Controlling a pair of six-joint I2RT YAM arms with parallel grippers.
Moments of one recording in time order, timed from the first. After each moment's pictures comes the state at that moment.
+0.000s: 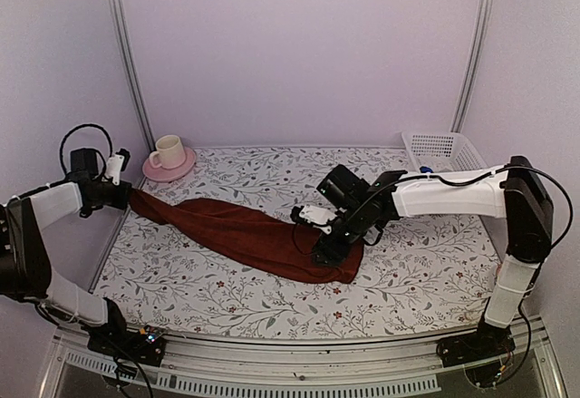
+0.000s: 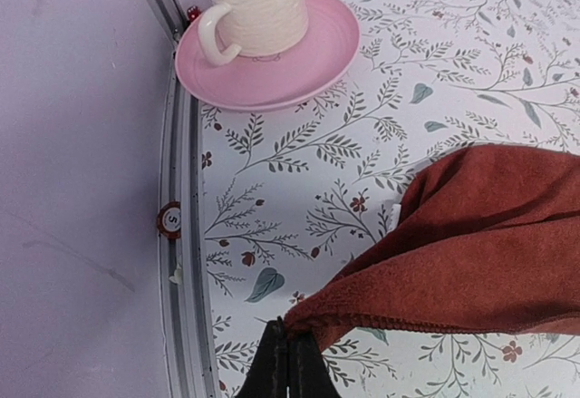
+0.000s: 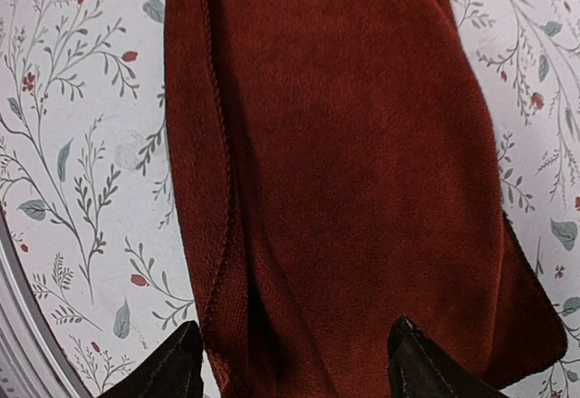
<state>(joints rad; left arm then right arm) 0.28 1.34 0.81 -0.18 0.22 0.37 0.92 1.80 1.28 -0.56 -0.12 -0.17</state>
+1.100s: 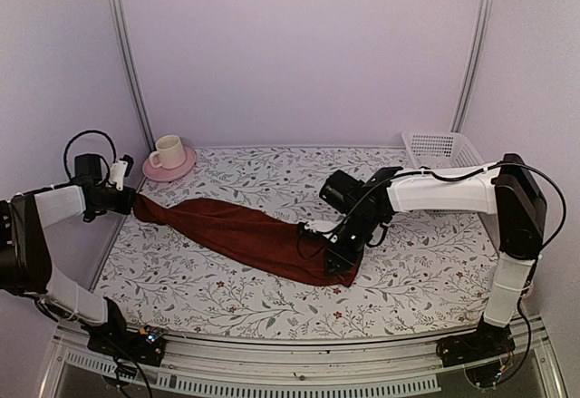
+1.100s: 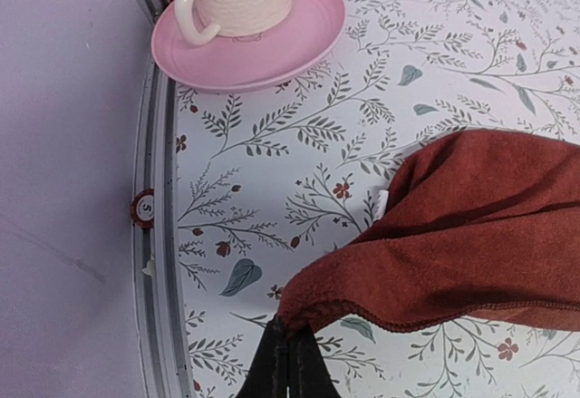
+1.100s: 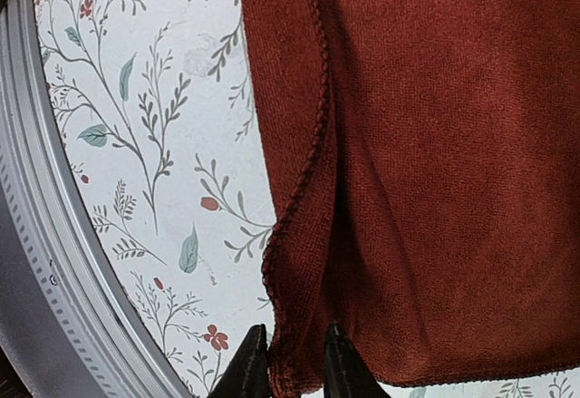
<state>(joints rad) 0.27 1.37 0.77 -0.15 0.24 0.35 0.89 1.87 1.35 -0.81 -0.33 -0.16</state>
